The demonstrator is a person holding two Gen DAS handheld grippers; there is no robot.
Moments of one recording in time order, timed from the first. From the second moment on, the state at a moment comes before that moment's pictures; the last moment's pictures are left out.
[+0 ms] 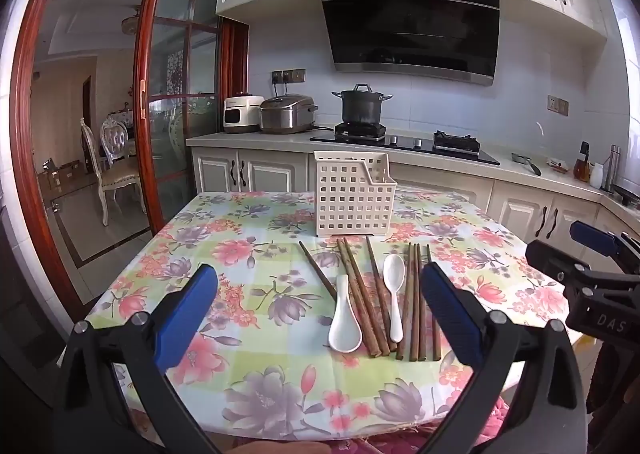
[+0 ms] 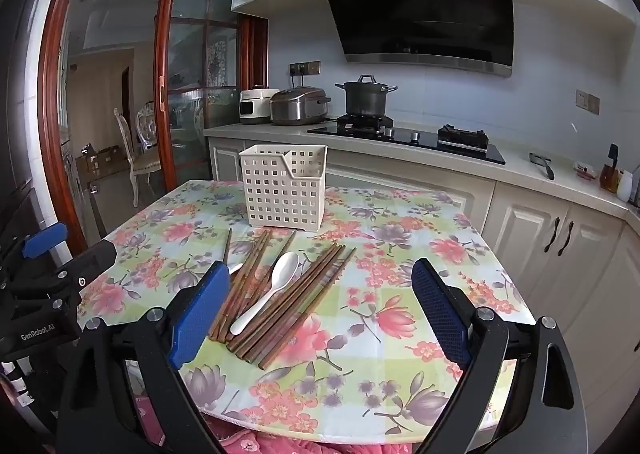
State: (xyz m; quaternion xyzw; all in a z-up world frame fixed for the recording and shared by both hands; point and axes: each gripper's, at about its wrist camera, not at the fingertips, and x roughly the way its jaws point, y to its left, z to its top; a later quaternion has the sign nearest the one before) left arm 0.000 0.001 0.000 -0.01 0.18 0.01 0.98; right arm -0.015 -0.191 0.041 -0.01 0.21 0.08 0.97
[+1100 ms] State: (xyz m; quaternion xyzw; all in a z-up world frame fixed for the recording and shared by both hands) left arm -0.002 -0.004 0.002 0.00 0.17 0.00 0.98; right arm -0.016 -0.193 0.041 0.00 0.21 0.09 0.97
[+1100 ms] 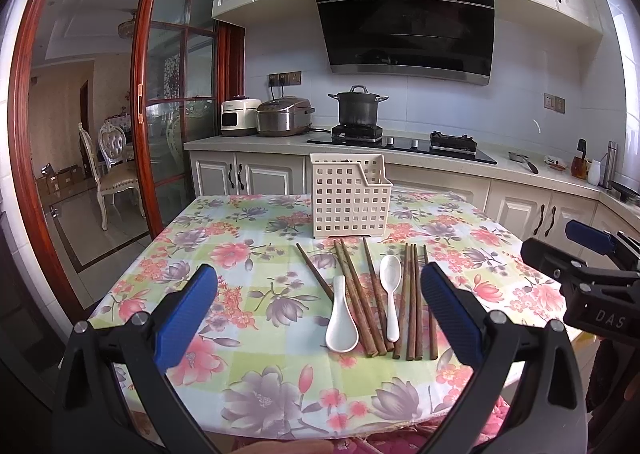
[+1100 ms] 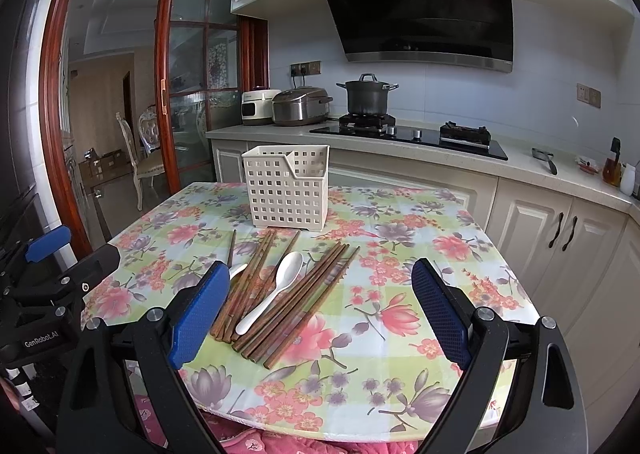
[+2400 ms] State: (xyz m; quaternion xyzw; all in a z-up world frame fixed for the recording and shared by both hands) left arm -0.002 -0.003 0.006 0.00 0.18 0.00 0.98; right arm -0.015 -0.193 0.032 0.02 0.21 0.09 0.97
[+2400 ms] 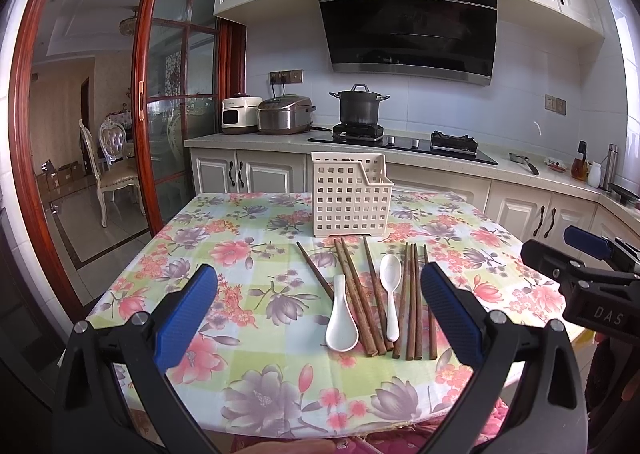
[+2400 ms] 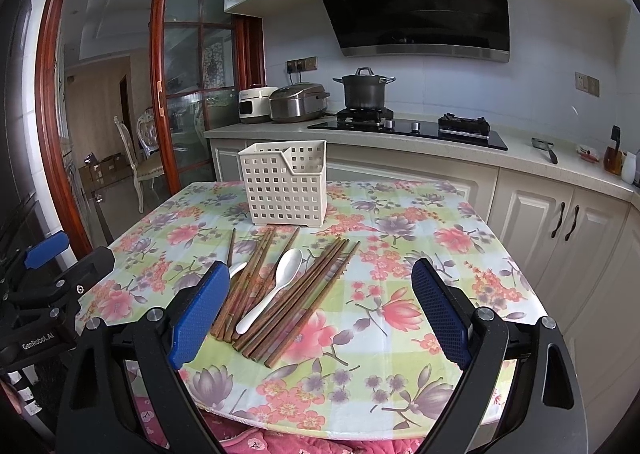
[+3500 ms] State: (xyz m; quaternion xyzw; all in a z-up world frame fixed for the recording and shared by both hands) left arm 0.021 0.020 -0.004 -0.06 0.23 0.01 0.97; right arm 0.018 -0.206 0.015 0.05 0.26 0.08 0.96
